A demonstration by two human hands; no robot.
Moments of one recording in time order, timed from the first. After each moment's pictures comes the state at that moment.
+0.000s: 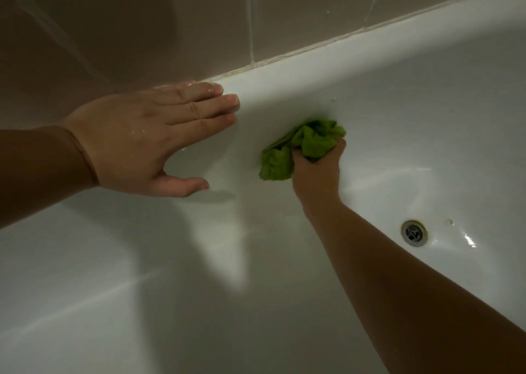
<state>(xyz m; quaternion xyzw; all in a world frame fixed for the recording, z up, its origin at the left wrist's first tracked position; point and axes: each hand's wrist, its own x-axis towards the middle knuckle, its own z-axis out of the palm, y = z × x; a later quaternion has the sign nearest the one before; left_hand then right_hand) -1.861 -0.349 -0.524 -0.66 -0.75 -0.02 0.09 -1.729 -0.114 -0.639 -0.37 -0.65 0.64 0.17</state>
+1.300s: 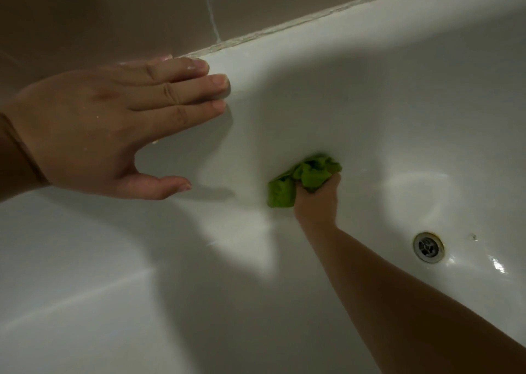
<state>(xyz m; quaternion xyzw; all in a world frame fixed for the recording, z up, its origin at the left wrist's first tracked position) -1.863 -0.321 -0.529 -0.65 -0.75 -0.03 0.08 -1.711 -0.079 -0.751 -0.44 -0.68 0.58 0.07</state>
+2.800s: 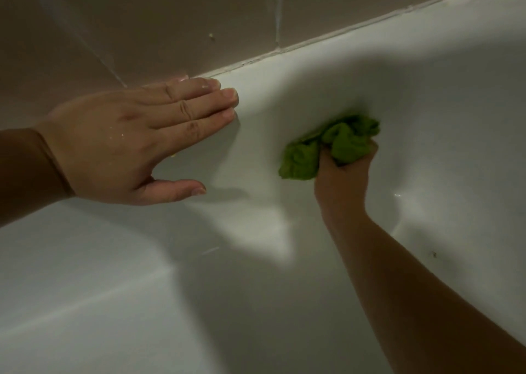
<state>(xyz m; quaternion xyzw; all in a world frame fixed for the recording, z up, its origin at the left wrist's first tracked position) -1.864 -0.220 -0.523 -0.66 -0.74 -0.01 0.08 -1.736 0.032 -0.649 -0.37 -0.64 0.63 0.24</state>
